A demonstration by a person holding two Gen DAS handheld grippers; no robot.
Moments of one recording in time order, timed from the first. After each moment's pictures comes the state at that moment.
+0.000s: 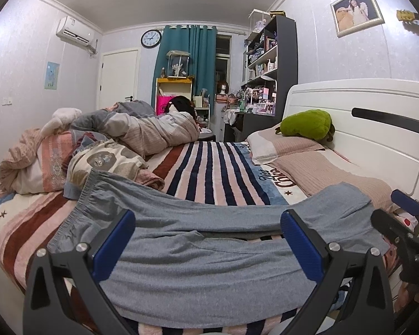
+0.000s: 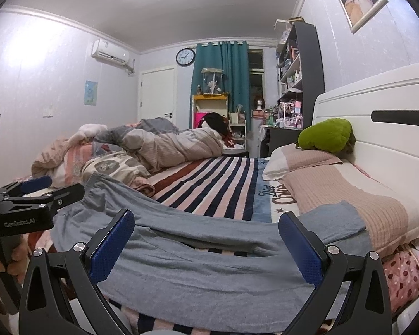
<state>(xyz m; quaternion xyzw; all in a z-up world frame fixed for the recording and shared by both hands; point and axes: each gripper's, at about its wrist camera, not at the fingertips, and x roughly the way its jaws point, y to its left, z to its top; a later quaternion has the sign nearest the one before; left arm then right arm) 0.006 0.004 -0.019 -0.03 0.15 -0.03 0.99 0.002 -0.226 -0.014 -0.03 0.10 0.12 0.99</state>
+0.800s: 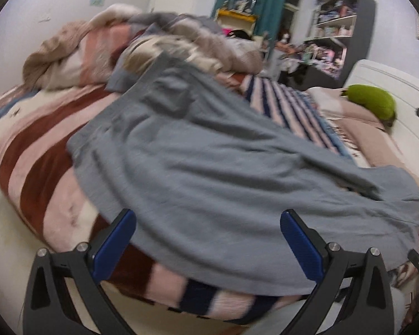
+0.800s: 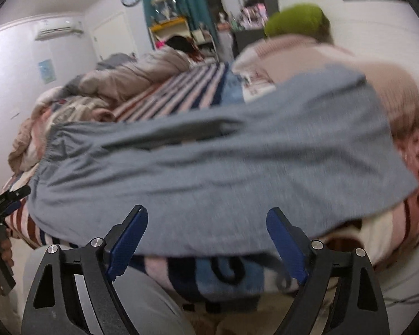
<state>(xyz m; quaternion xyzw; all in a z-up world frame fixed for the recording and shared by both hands) 0.059 0.141 -0.150 -0.14 0.33 0.08 0.93 0.060 -0.299 -0.148 0.08 0.33 0.08 0.94</state>
